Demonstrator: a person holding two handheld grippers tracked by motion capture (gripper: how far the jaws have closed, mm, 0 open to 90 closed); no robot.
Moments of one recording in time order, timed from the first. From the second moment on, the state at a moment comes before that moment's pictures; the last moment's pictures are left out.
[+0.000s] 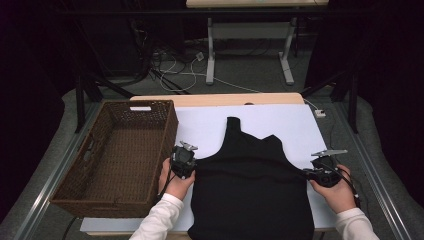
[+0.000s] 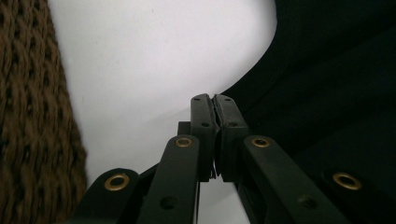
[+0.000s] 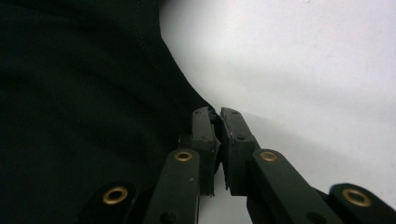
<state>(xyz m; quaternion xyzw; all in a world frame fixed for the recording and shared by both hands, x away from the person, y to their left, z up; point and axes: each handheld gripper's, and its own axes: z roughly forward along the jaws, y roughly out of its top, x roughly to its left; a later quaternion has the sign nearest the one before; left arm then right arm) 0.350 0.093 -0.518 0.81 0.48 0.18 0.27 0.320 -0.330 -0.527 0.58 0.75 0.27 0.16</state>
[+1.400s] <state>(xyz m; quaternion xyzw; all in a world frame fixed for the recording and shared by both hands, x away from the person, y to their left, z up) 0.226 0.130 -0.525 0.83 0.45 0.12 0.30 0.226 -0.316 -0.522 0.53 0.78 0.31 0.09</state>
